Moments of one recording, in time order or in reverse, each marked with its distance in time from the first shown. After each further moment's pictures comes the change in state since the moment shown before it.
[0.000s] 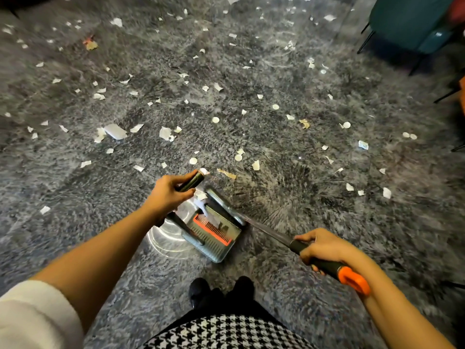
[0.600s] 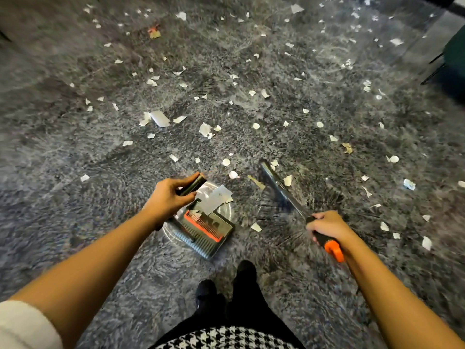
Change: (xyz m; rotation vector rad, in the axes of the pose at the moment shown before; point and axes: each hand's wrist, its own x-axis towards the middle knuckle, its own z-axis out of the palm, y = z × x) left_hand -0.029 -0.055 -0.068 -0.041 0.214 -0.125; right_hand 0.102 -0.092 -0.004 0.002 0.207 -0.076
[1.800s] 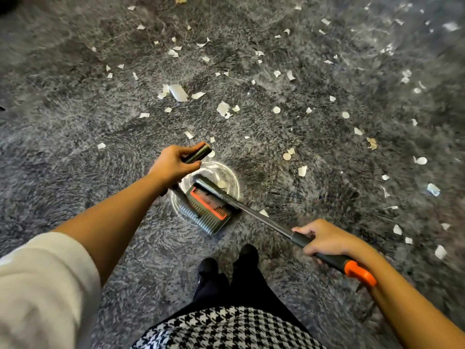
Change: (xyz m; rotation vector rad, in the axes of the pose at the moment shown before) left_hand 0.024 -0.006 -0.020 0.074 0.050 -0.102; right_hand -0.022 -0.019 0.022 -0.542 -0.486 -0.165
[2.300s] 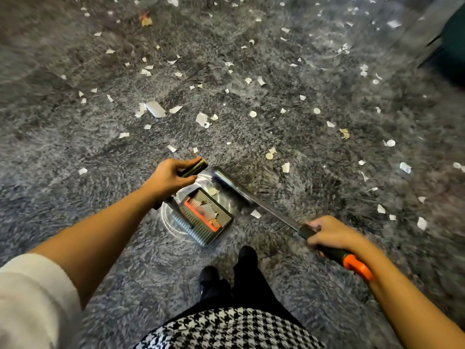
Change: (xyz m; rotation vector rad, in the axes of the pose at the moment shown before) left_hand -0.018 0.005 0.011 0.021 -0.137 0.189; right_hand -0.027 0.042 0.031 0.288 0.224 0.067
